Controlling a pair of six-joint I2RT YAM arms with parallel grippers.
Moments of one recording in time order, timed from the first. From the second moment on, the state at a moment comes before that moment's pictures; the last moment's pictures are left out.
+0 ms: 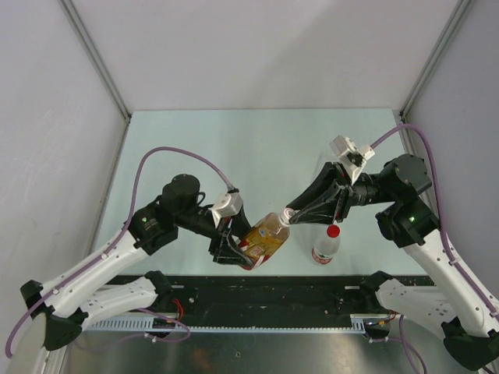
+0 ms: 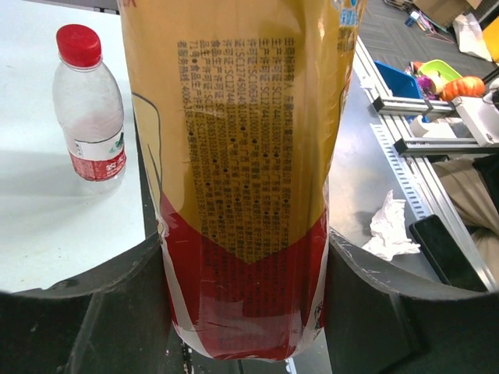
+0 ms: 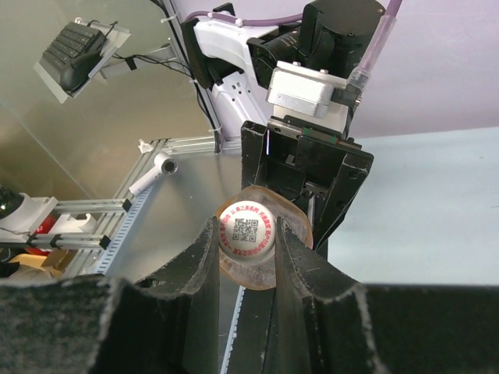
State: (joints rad) left arm -0.84 0.90 0.92 -0.37 1.04 -0.04; right arm 0.57 0.88 1.11 0.05 -1.14 0.47
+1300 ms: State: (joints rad) left arm -0.78 0.79 0.81 -0.39 0.59 0.01; right arm 0.49 0.86 1.10 0.00 -0.80 0.45
